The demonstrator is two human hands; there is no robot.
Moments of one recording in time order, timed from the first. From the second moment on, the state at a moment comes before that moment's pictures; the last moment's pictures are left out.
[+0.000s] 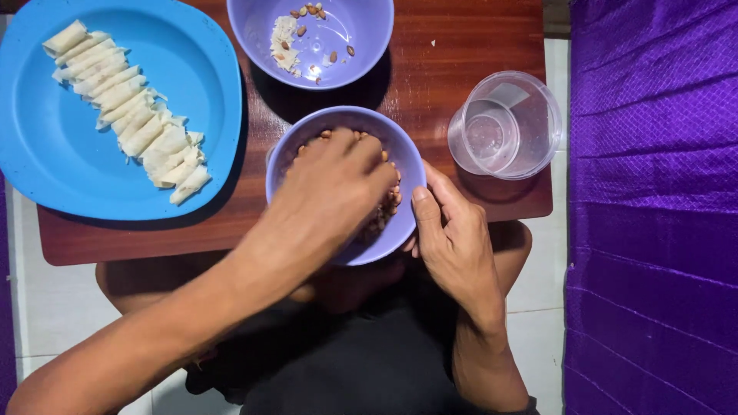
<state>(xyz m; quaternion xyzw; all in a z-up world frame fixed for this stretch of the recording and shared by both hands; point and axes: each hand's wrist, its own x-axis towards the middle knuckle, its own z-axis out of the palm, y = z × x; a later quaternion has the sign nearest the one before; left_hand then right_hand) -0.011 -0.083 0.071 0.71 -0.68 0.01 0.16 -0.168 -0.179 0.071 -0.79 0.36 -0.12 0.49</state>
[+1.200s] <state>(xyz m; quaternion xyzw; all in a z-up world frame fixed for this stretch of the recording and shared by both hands) -0.003 -0.062 0.107 0.76 -0.63 -0.02 0.12 -0.167 -0.172 0.069 -0.78 0.35 -0.15 0.49</state>
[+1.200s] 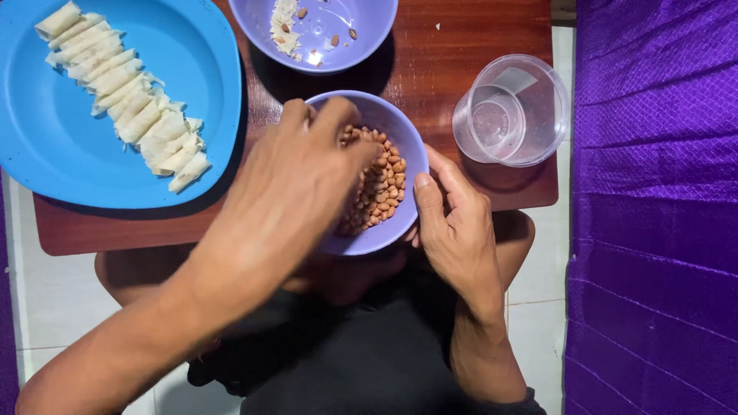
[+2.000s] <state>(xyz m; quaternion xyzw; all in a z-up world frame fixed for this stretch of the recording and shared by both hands) 0.027 -0.073 0.101 0.67 -0.63 -0.27 0.29 -0.165 -0.172 0.068 -0.80 0.38 -0.16 0.43</state>
